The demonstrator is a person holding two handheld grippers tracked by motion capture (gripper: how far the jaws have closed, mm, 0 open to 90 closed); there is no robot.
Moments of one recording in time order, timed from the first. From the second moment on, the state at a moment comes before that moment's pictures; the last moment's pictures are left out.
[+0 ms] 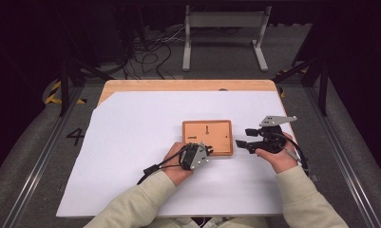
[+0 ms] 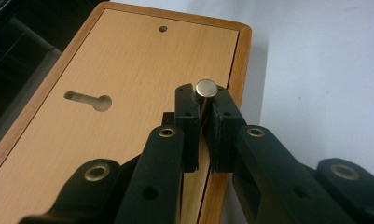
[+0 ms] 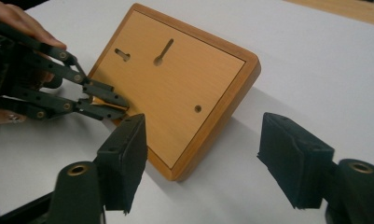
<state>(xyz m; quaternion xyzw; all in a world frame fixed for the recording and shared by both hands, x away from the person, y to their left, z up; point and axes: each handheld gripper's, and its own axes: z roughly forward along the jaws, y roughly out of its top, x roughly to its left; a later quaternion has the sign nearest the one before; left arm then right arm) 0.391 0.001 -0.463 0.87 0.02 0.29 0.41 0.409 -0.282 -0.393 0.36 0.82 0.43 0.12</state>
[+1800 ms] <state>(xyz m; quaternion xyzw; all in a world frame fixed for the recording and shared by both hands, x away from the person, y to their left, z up) 0.389 0.000 -0.462 0.87 0.03 0.28 0.41 0.486 -0.246 -0.433 0.39 0.82 0.43 -0.02</state>
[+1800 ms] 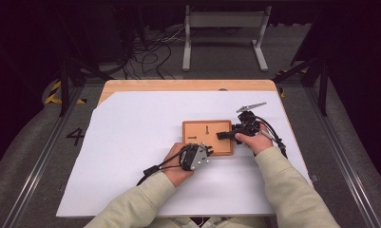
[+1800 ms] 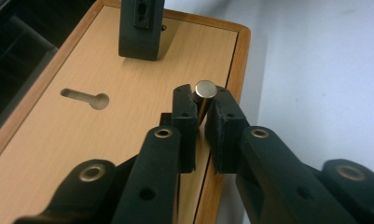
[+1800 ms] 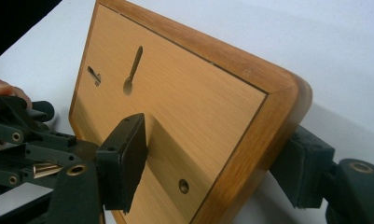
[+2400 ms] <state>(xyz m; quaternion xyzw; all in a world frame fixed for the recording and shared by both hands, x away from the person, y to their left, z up) 0.376 0.039 -0.441 0.88 0.12 0.15 0.43 0.473 -0.247 -0.420 0.34 0.84 0.42 0.02</state>
